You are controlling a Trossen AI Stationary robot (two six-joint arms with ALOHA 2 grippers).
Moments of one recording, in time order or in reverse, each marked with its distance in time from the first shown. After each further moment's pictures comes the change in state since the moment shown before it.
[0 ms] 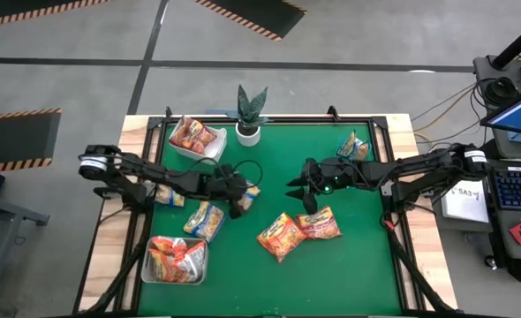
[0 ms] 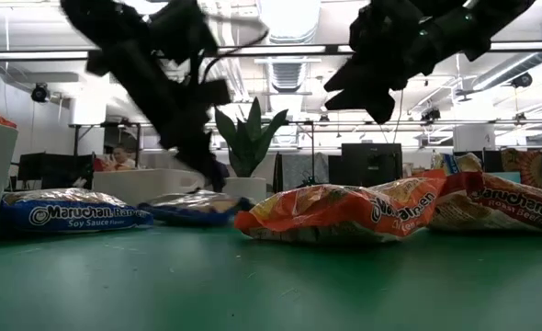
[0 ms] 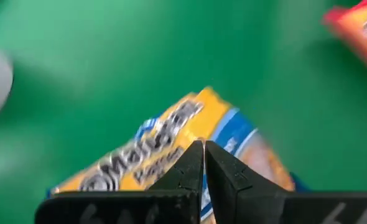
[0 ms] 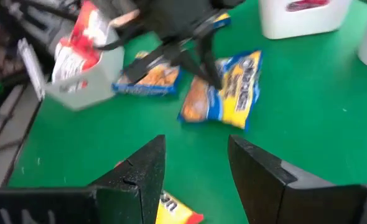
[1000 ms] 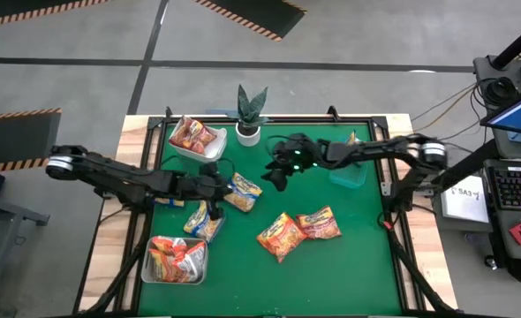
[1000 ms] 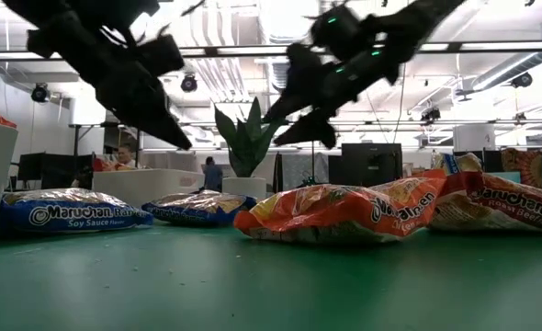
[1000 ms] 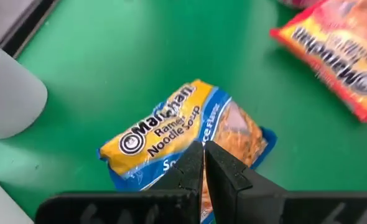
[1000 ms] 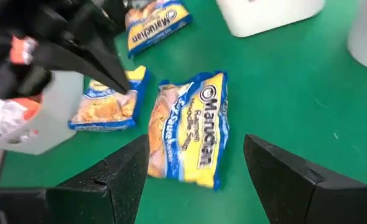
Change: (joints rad) left arm -0.047 -0.370 -0.210 -0.001 0.006 0.074; right arm -0.205 0.411 0.368 -0.098 -0.184 0.015
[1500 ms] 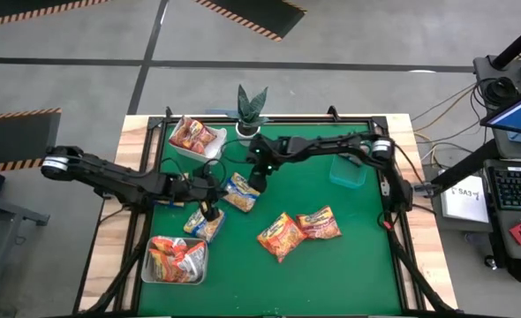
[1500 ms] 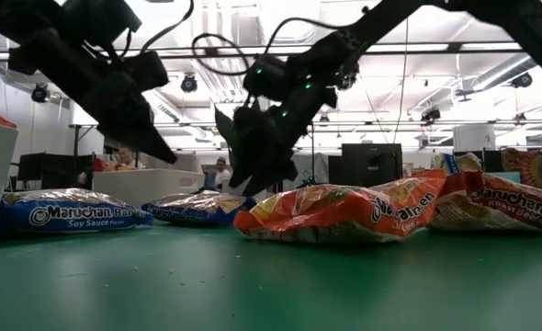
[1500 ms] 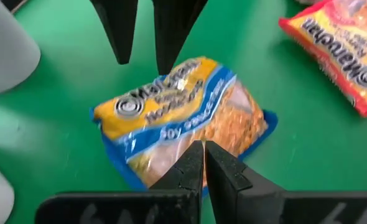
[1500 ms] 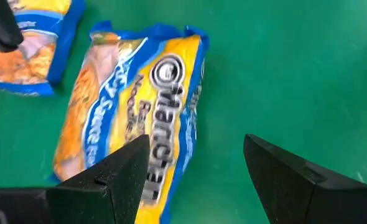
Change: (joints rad) left arm -0.006 -0.057 -0.125 0.079 0.003 -0.128; right arm -0.019 0.424 0.496 -0.423 -0.012 -0.227
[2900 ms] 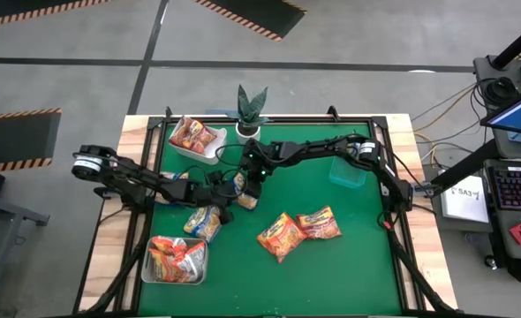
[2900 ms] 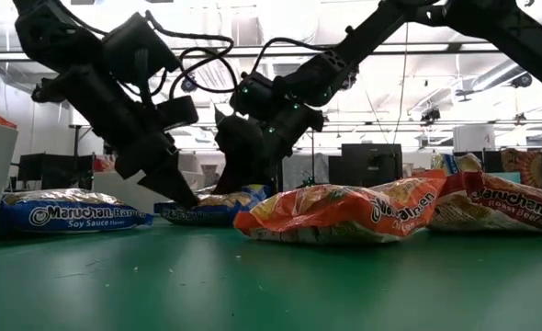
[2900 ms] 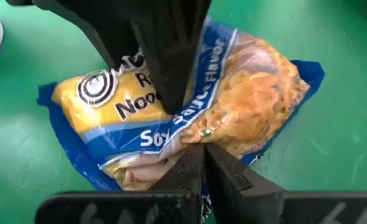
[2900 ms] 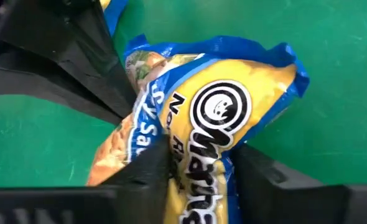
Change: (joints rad) left arm 0.005 0.362 0.084 0.151 -0.053 0.026; right arm 0.014 0.124 0.055 0.092 -0.188 0.010
